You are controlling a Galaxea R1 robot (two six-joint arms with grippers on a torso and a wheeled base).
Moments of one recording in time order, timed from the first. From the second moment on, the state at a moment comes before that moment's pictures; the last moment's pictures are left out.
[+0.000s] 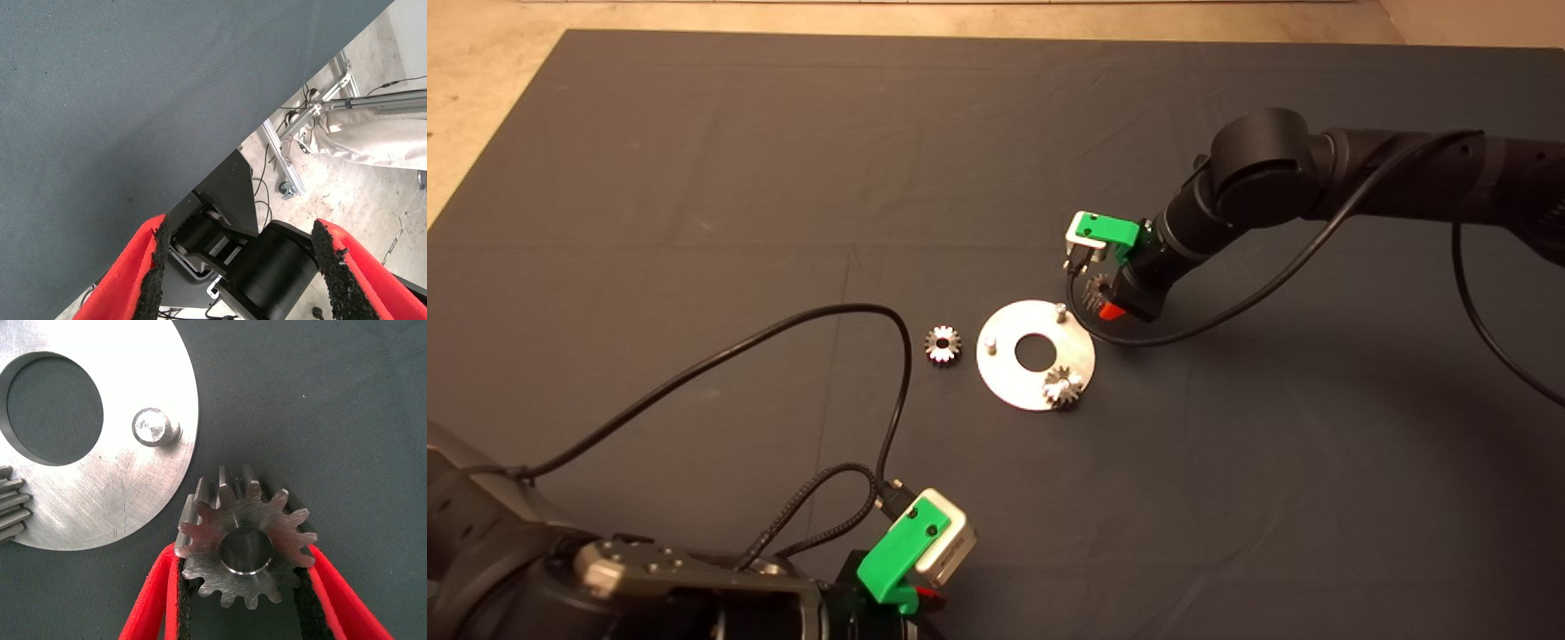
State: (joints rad) left arm 0.03 2.37 -0.28 0.88 1.30 -1.38; right arm 0.35 2.60 -1.25 -0.37 -1.24 0.28
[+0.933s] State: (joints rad) left arm 0.03 2.37 -0.28 0.88 1.28 -1.38; right arm 0.35 2.68 -1.26 -0.37 -1.24 0.29
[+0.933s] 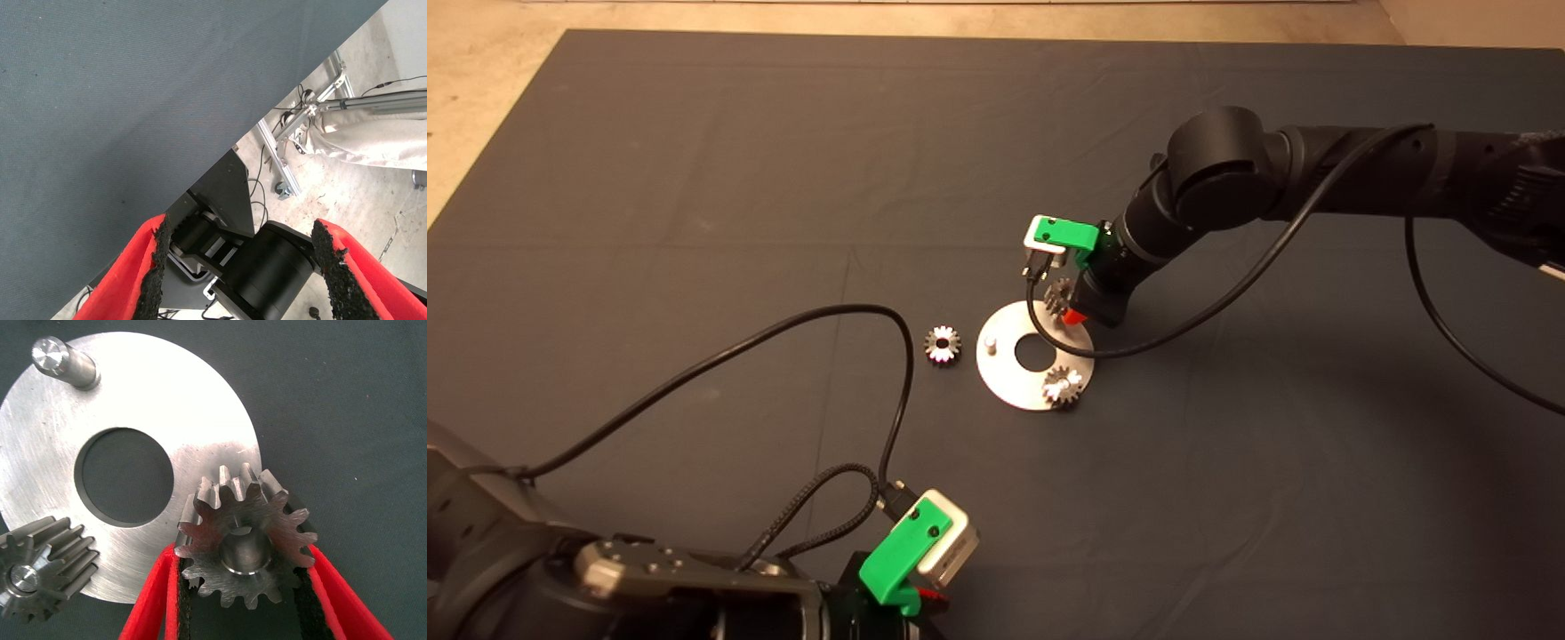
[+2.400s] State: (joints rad) left arm 0.03 2.37 -0.28 0.88 1.28 -1.38; right arm 0.35 2.68 -1.26 -0.36 -1.29 0.29
